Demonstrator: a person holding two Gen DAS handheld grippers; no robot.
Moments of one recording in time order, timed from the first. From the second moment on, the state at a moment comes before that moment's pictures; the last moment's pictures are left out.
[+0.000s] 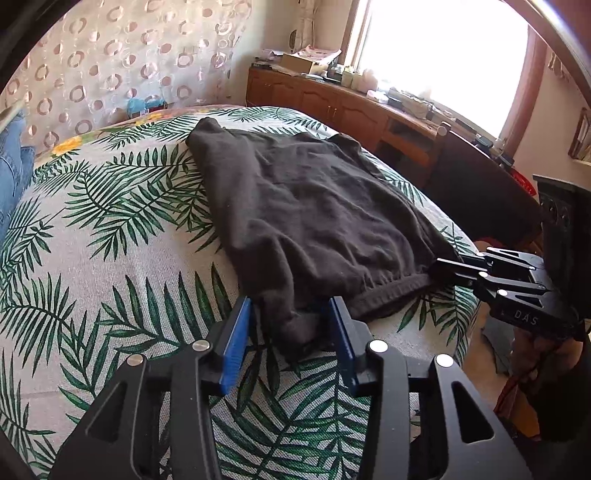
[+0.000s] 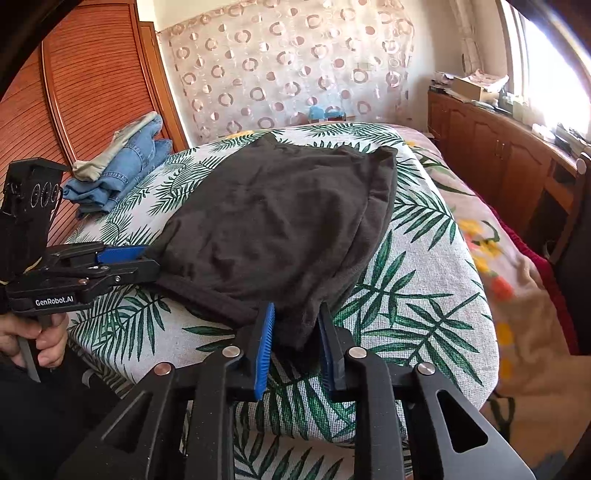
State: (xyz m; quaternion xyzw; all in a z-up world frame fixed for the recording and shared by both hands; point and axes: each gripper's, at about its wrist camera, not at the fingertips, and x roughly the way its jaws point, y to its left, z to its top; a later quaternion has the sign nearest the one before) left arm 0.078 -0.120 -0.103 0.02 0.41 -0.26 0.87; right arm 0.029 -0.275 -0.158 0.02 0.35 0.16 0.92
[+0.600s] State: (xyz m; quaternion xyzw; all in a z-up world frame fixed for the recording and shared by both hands) left arm 0.065 -0.110 -0.050 0.01 0.35 -0.29 0.89; right arm 0.026 -0.288 -0.138 0.05 0.32 0.20 0.92
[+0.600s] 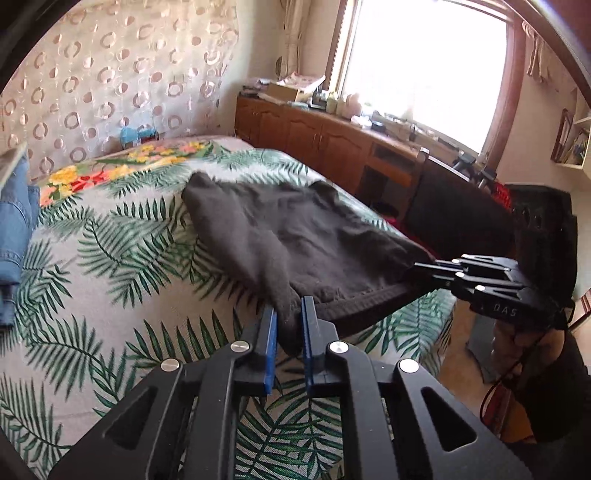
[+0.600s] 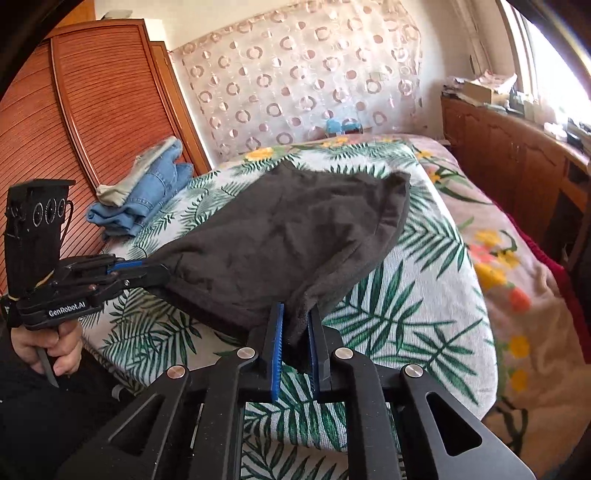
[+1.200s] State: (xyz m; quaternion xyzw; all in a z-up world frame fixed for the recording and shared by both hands) left arm 0.058 -0.062 0.065 0.02 0.22 -0.25 0.94; right arm 0.017 -0.259 -0.035 -0.01 0.19 0.24 0.95
